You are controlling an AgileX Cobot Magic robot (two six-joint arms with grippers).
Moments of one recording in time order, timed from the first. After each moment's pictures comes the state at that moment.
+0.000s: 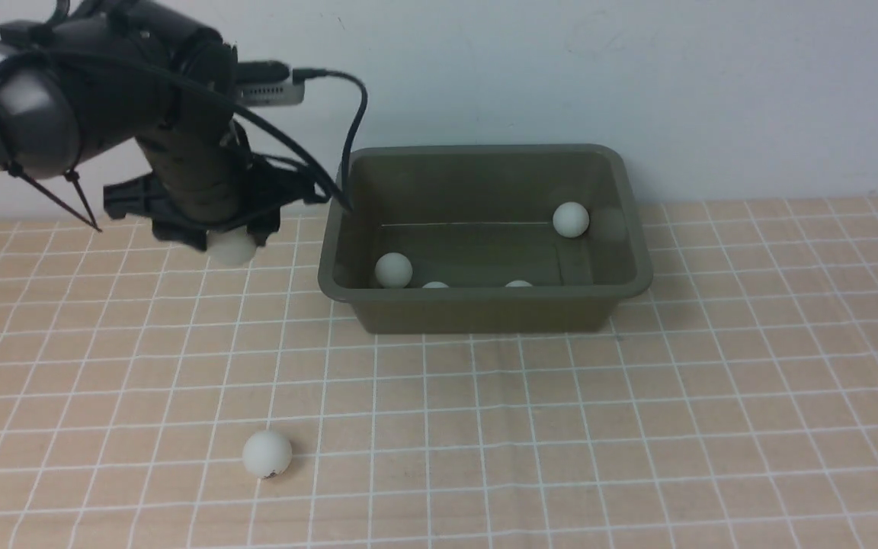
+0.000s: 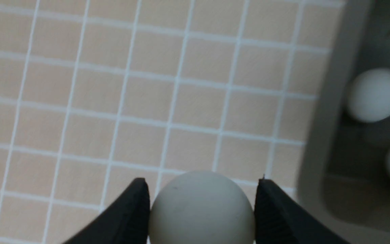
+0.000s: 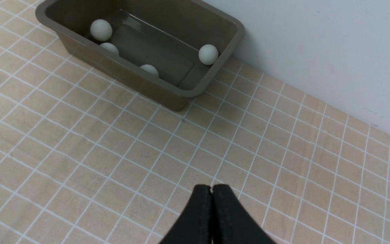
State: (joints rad) right arm 0.34 0.65 -1.05 -0.03 1.15 -0.18; left arm -0.32 1.84 -1.59 0.26 0.96 -0.60
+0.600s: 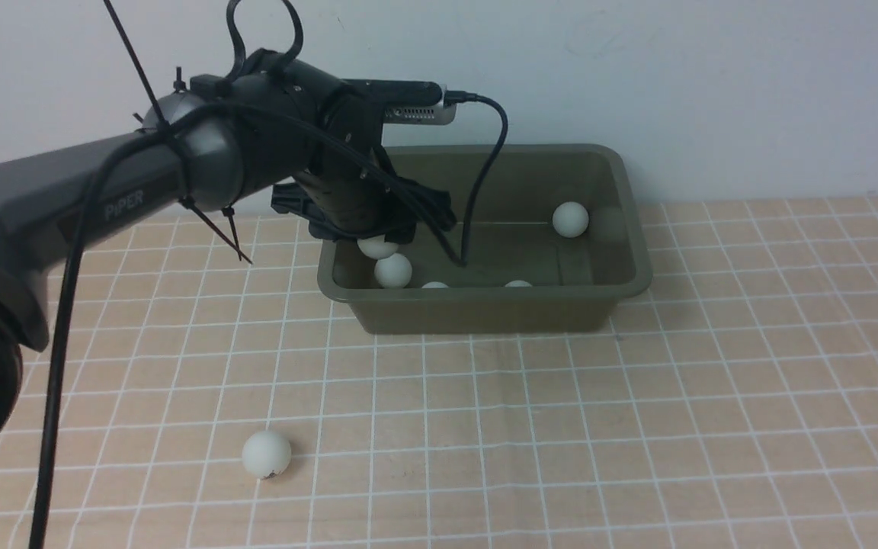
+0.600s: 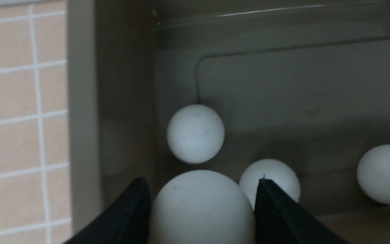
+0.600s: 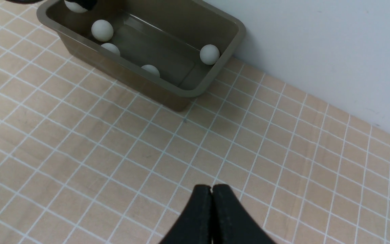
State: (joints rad) right arm 0.34 0.65 -1.05 -0.02 1.15 -0.18; left arm -0.43 2.05 -1.67 0.14 0.68 -0.41
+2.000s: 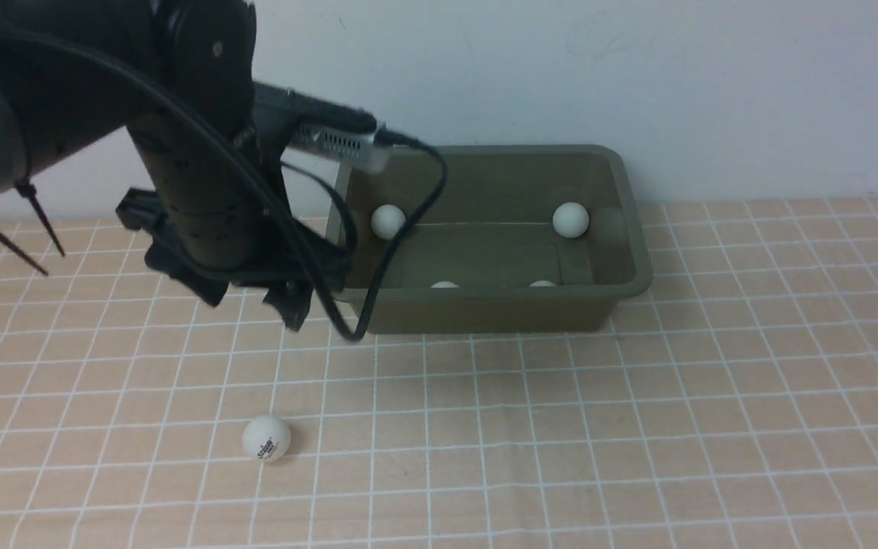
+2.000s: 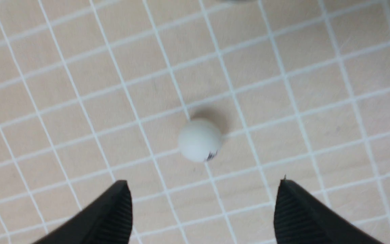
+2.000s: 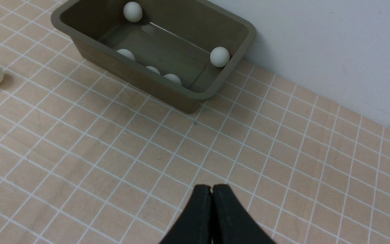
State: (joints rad) right arm 0.34 0.65 -1.05 0.00 1.15 -0.18; left arm -0.43 1.67 -1.44 0.12 1.22 -0.19
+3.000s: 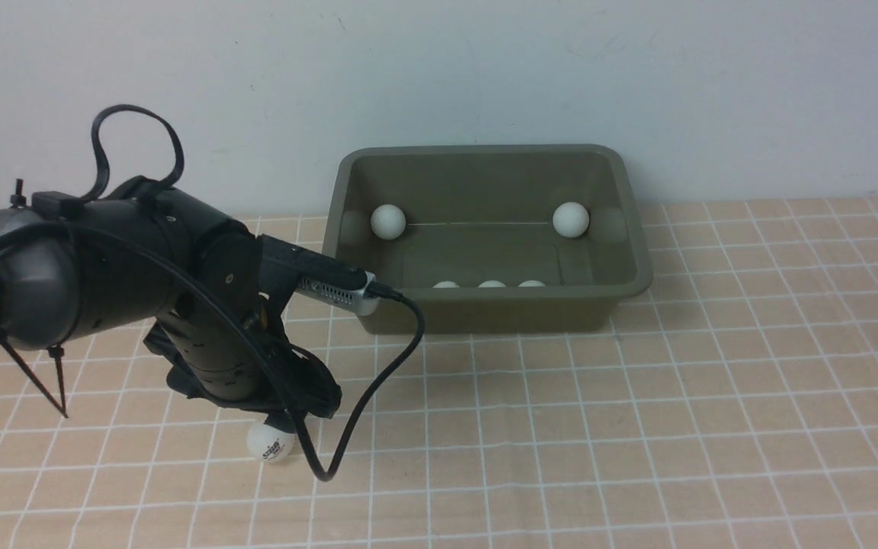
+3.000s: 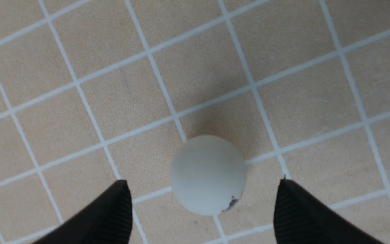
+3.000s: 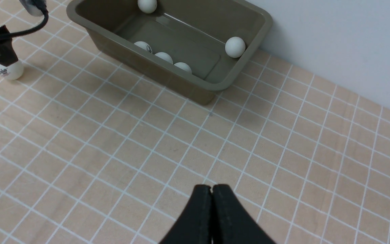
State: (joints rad) right arm 0.34 0.65 -1.05 0.04 1.18 -0.18; left arm -0.40 1.73 -1.07 0.15 0.75 -0.18
